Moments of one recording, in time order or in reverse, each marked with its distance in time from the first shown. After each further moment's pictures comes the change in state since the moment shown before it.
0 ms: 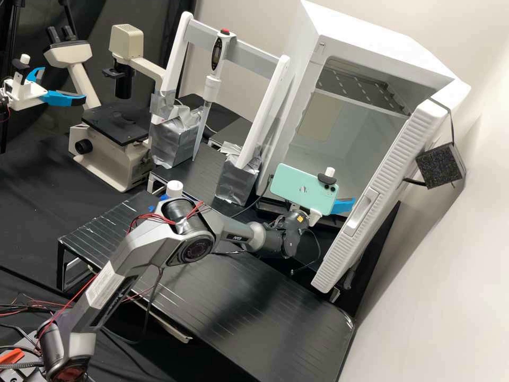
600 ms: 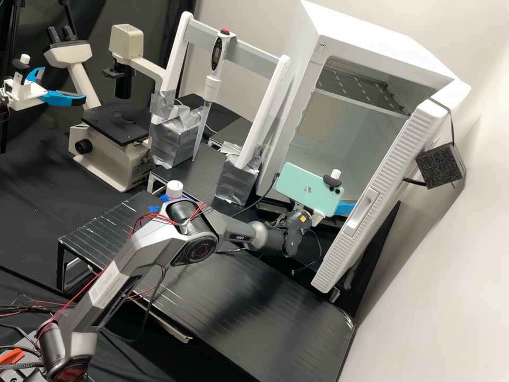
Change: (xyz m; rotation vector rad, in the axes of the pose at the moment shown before) arm 0.007 0.001 -0.001 0.069 -0.005 0.049
